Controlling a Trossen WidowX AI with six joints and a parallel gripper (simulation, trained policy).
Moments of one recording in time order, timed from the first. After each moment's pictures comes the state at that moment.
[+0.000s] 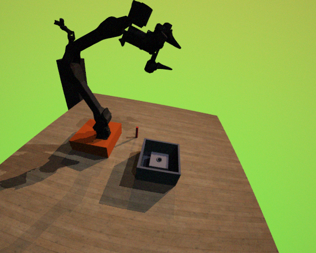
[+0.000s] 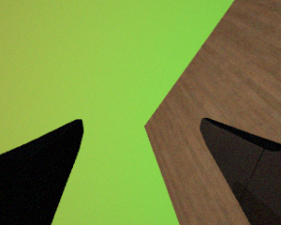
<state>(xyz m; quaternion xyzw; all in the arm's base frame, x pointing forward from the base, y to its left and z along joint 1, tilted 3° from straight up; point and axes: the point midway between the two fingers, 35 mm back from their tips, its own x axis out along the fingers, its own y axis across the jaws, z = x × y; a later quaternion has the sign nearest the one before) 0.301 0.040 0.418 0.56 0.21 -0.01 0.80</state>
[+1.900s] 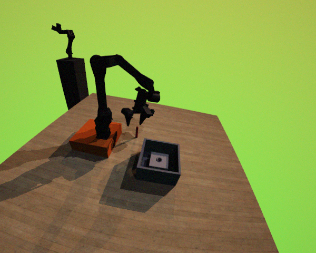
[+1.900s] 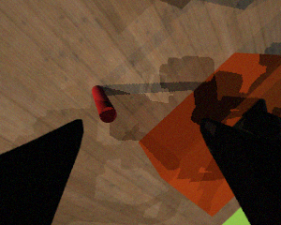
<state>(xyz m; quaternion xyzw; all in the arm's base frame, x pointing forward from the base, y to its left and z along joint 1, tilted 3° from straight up) 0.161 0.104 0.054 0.16 0.69 -0.35 0.61</state>
